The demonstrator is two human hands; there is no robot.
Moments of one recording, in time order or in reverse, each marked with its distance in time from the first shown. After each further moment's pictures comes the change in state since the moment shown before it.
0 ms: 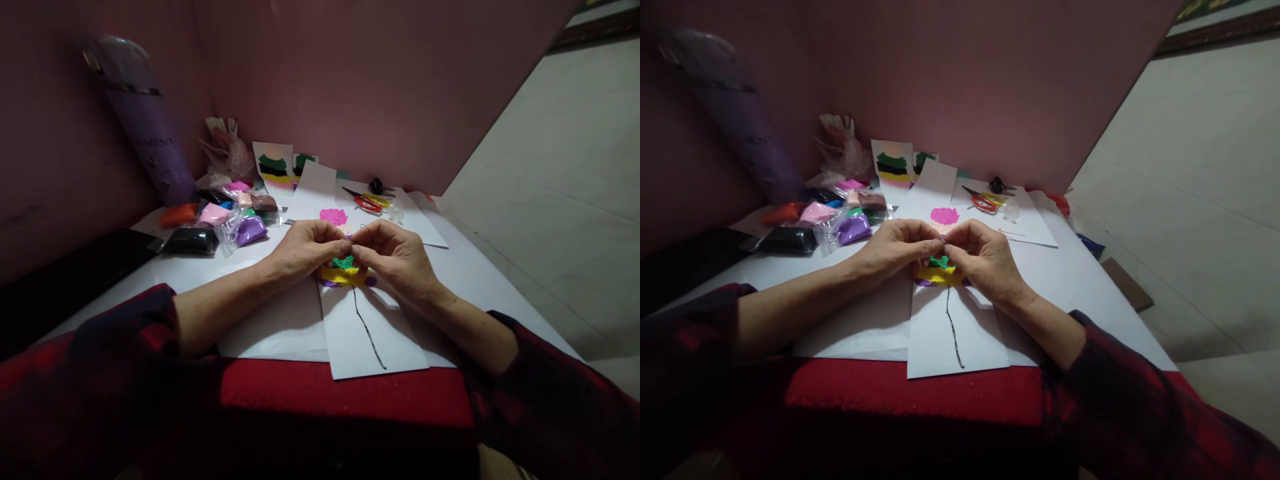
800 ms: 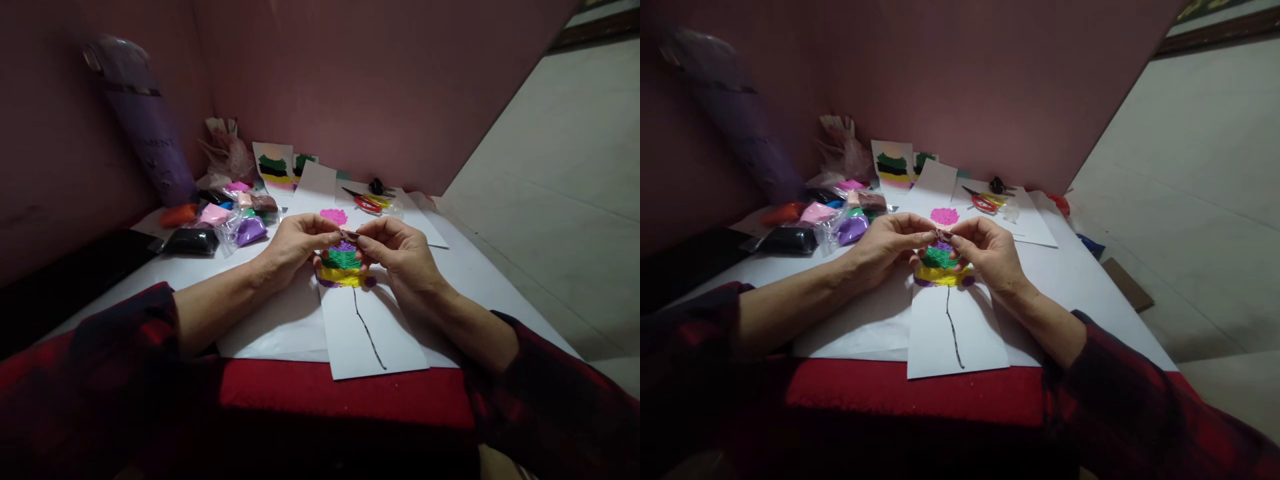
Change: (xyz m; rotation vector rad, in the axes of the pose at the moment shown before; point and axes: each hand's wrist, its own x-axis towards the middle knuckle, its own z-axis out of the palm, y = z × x) left_hand 0.002 -0.005 -0.004 -0.246 0.117 -0.049; right_hand -0.001 -0.002 -0.002 0.114 0.041 0.096
